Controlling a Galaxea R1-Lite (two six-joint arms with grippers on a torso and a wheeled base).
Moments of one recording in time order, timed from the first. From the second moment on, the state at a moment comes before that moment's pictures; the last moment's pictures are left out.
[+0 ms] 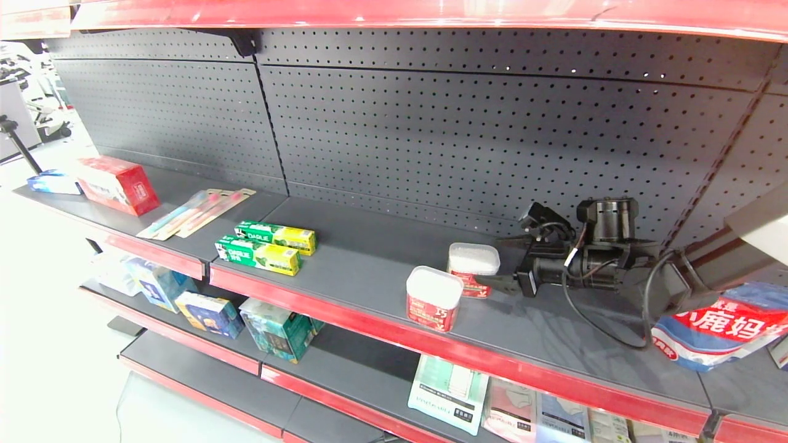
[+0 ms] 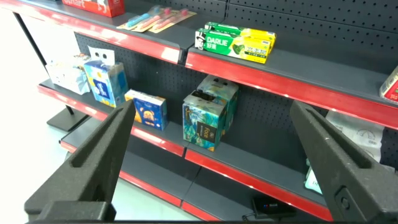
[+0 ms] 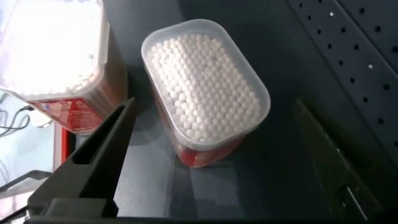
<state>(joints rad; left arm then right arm) 0.00 0.00 0.00 -0.01 0.09 -0.06 0.18 2.09 -0.96 -0.65 0.63 -0.48</state>
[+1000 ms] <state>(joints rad) 0.00 0.00 0.00 -0.01 0.09 -0.06 0.25 2.08 -0.95 -0.65 0.47 -0.28</state>
